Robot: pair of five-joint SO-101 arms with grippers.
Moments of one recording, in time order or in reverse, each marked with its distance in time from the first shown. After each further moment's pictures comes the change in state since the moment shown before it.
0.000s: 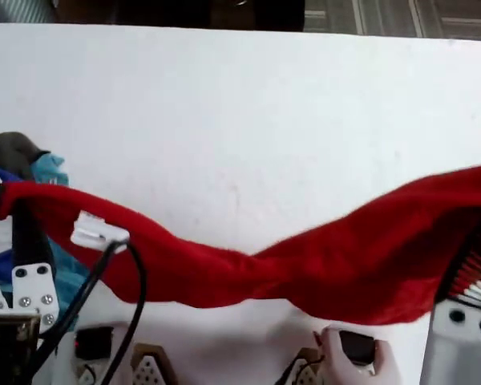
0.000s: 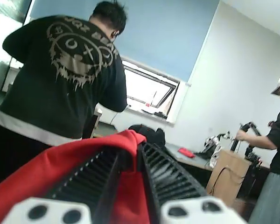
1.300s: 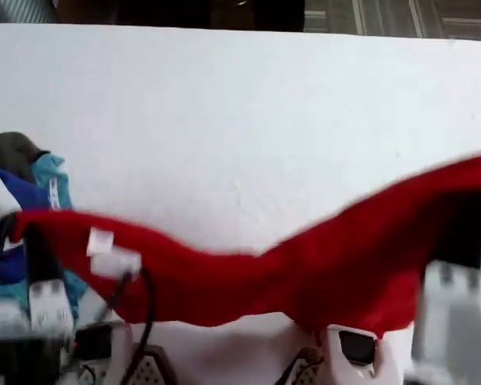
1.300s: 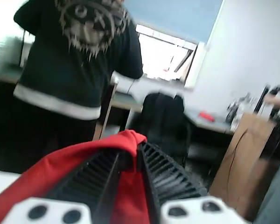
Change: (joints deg) left arm -1.1 -12.0 18.7 -4.5 0.0; right arm -0.2 -1.7 11.6 2.7 -4.7
